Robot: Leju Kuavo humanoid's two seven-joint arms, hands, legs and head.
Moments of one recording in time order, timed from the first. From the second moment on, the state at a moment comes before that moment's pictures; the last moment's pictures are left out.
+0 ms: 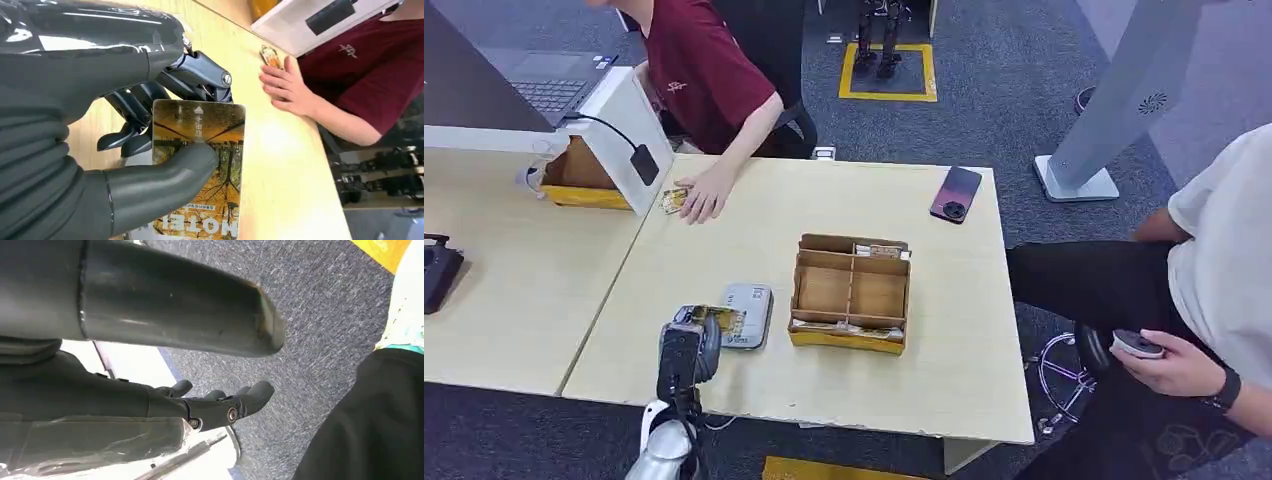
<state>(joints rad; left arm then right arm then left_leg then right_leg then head) -0.10 -0.06 -0.27 -1.15 -0.22 0.59 -0.42 -0.02 0.13 -0.47 -0.18 1.51 -0.40 0.11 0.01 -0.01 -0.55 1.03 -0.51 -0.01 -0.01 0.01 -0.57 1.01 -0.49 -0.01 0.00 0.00</state>
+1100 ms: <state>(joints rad) -0.16 -0.04 -0.26 -1.00 -0.15 0.59 -0.44 -0.02 0.13 -0.45 -0.18 1.51 -0.40 0.11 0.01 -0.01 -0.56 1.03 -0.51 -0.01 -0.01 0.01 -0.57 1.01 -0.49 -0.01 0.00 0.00</state>
